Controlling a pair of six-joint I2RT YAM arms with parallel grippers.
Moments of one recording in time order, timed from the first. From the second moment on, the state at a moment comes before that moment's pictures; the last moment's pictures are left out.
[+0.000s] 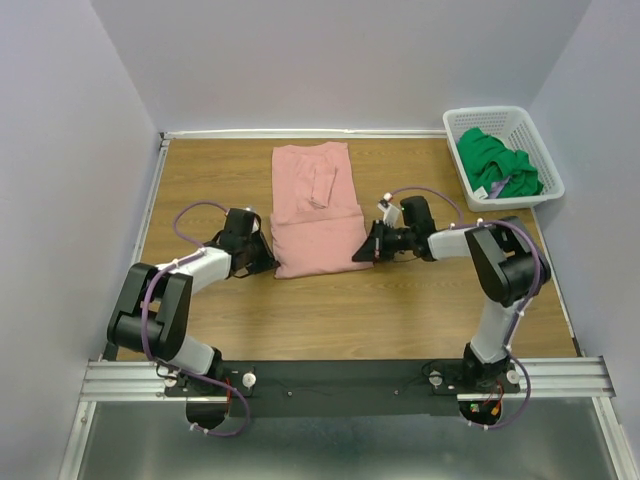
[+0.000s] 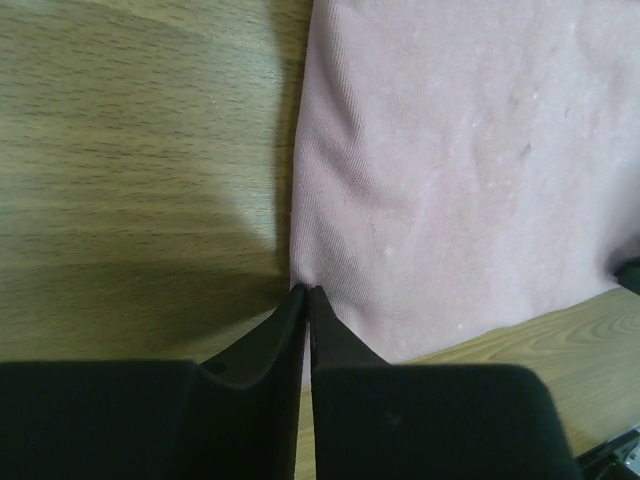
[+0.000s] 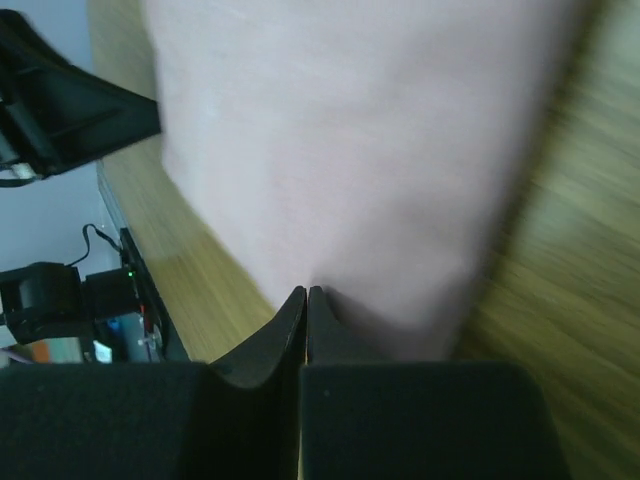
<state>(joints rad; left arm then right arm) -0.27 1.49 0.65 -0.09 0.20 -0.67 0.38 1.85 0.85 0.26 -0.75 0.56</state>
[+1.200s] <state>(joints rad) -0.39 1.32 0.55 -0.08 0.23 -0.82 0.55 2.00 0.92 0.41 -0.92 0.73</state>
